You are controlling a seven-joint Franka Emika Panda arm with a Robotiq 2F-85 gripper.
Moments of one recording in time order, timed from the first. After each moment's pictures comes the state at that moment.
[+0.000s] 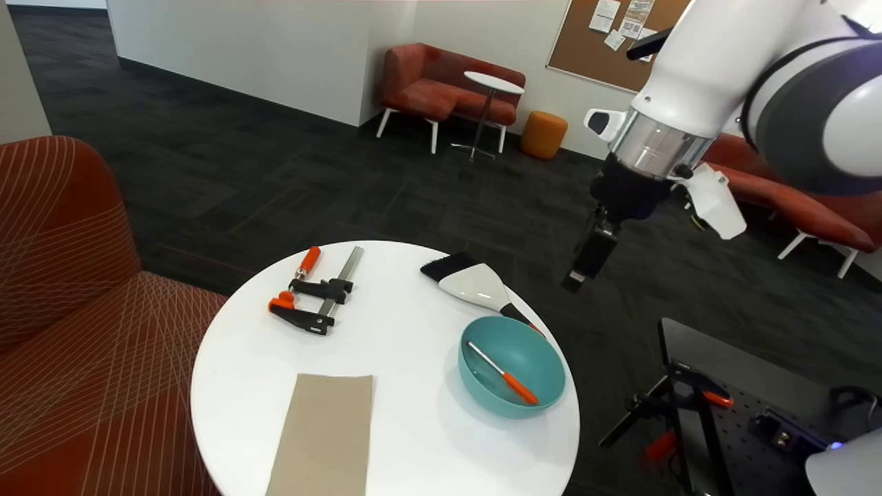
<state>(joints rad) -0.08 -0.08 -0.06 -2.68 -0.15 2.65 0.05</state>
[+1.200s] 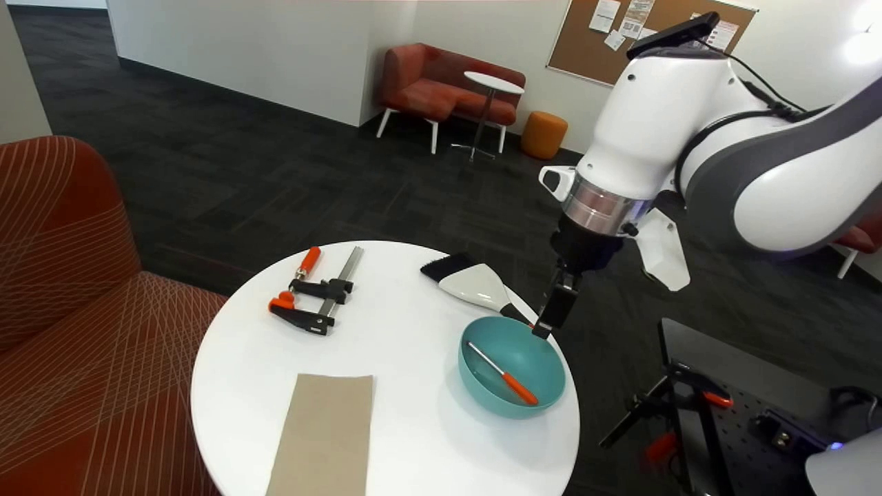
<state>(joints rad) -0.04 0.15 -0.05 -2.60 -0.15 2.75 0.05</state>
